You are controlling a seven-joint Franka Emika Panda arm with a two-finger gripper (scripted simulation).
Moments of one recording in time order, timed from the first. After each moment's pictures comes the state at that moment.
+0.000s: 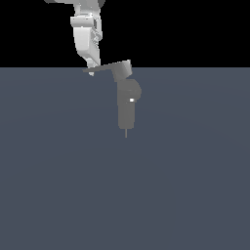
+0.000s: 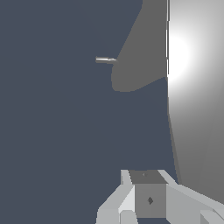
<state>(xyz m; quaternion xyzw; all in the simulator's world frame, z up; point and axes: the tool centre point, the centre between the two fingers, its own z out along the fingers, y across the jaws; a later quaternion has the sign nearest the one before) 0.099 0.122 0.266 0.71 -0.70 -0.07 0.07</state>
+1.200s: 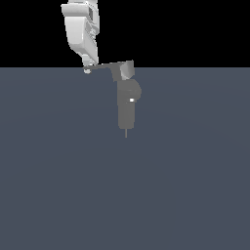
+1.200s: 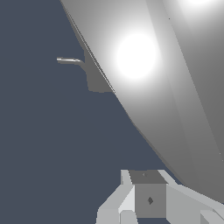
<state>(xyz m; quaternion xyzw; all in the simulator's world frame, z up) 0.045 0.120 0.276 0.71 -0.70 -0.07 0.07</state>
